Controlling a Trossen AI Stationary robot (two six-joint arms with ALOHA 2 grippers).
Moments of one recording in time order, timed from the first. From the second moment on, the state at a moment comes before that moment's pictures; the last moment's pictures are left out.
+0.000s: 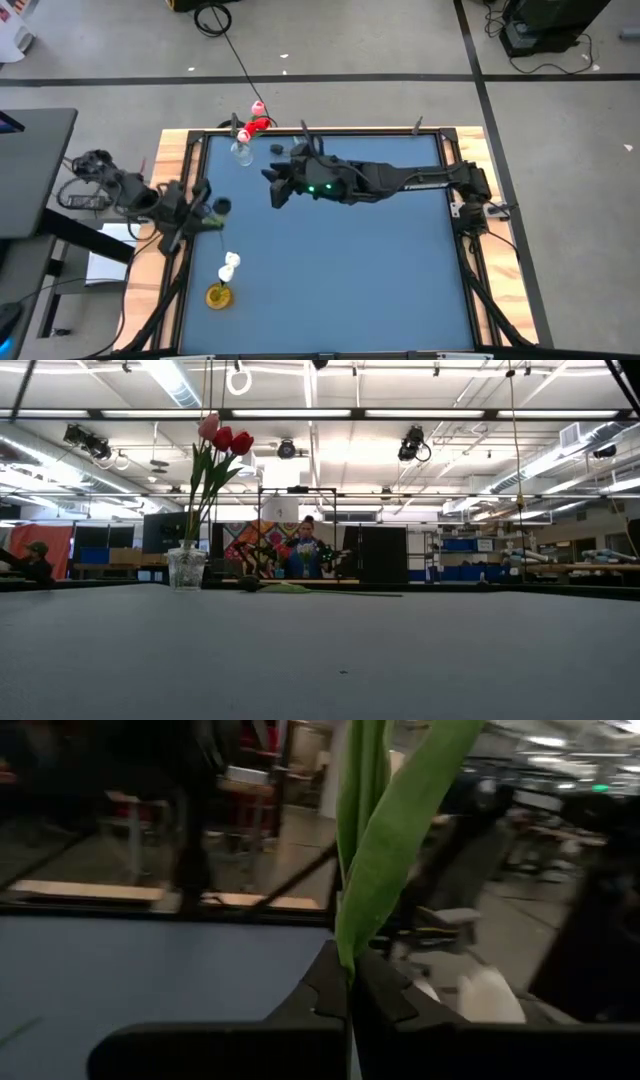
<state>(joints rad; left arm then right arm) -0.59 0.40 0.69 -0.29 -0.31 -0.21 0.06 1.96 2.00 -0.30 0.46 0.66</state>
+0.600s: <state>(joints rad) -0.82 0.11 0.33 -0.01 -0.21 -0.20 0.24 1.93 2.00 -0.44 0.74 0.80</state>
